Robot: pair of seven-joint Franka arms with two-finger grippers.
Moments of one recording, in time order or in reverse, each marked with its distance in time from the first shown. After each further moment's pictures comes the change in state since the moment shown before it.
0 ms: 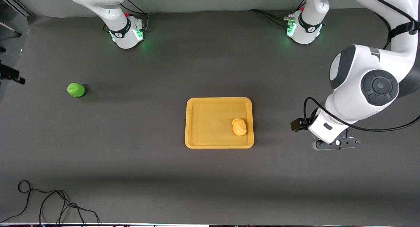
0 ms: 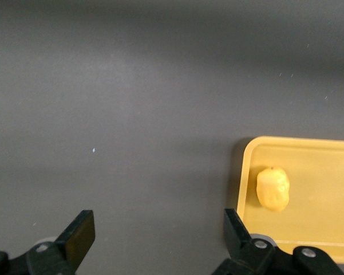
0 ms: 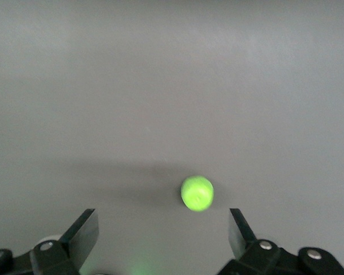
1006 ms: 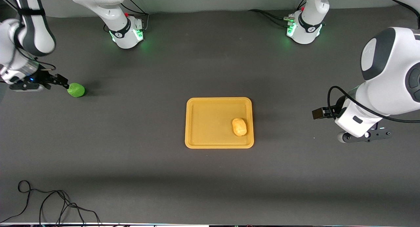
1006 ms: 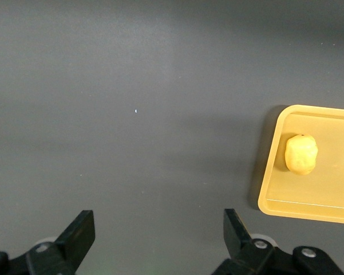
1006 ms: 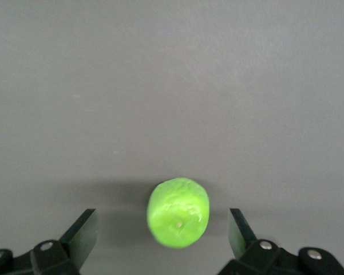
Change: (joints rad) left arm 0.054 -0.004 0.014 0.136 0.010 -0.265 0.021; right arm 0.006 0.066 -0.154 -0.676 -0.079 0.828 -0.004
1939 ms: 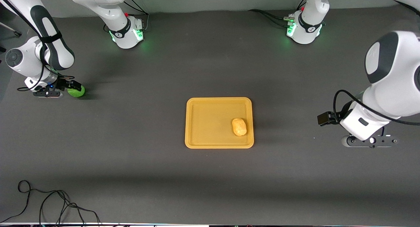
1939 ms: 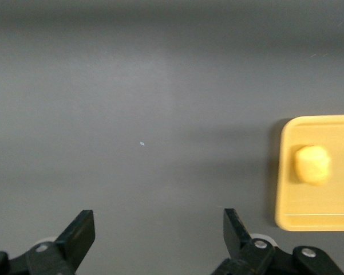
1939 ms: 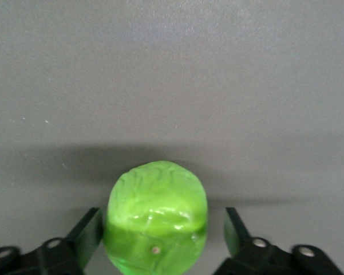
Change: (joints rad) left arm 0.029 -0.009 0.006 -0.068 0.053 0.146 0.207; right arm 0.000 0.225 -0.016 -0.028 0.005 0.144 0.000
